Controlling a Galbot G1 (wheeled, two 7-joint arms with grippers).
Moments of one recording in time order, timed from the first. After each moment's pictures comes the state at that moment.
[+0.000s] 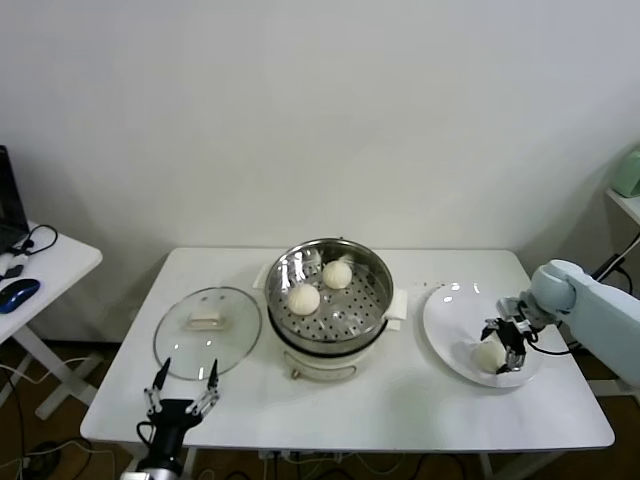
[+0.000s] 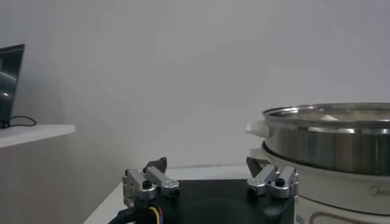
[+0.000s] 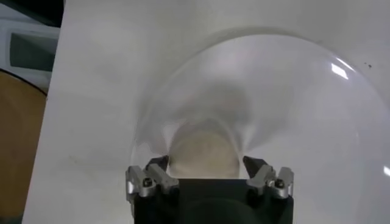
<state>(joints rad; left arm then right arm) 1.72 -1.45 -0.61 -1.98 -0.10 -0.21 0.01 -0.09 0.64 -0.76 1.05 -0.10 0.03 -1.16</state>
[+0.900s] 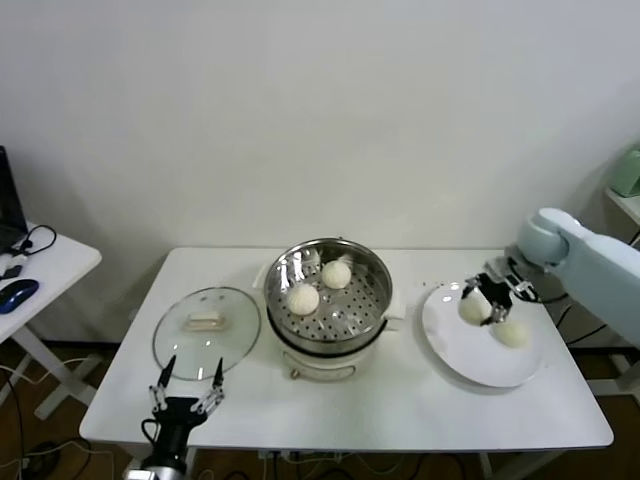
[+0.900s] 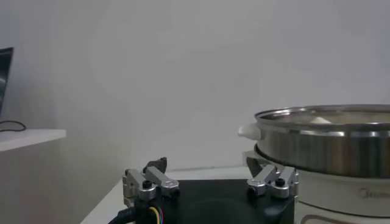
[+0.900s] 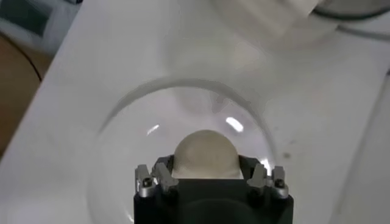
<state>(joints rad) 1.72 -1.45 -0.59 -1.99 -0.07 -0.21 0.01 0.24 0.67 -0.86 1.26 -0.19 0.20 -1.25</state>
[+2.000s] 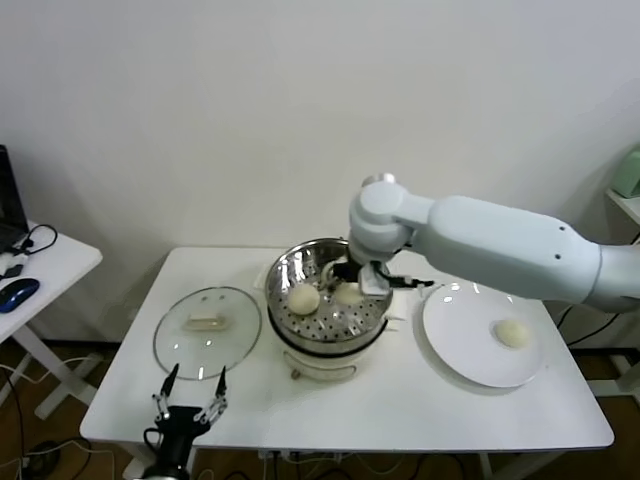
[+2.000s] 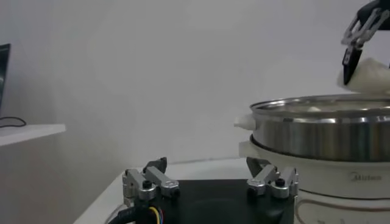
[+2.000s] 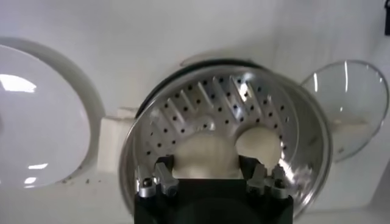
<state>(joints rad) 1.75 -1.45 -0.59 -1.98 -0.05 -0.21 0.00 0.47 1.05 -1.11 1.61 -0.37 0.41 -1.25</state>
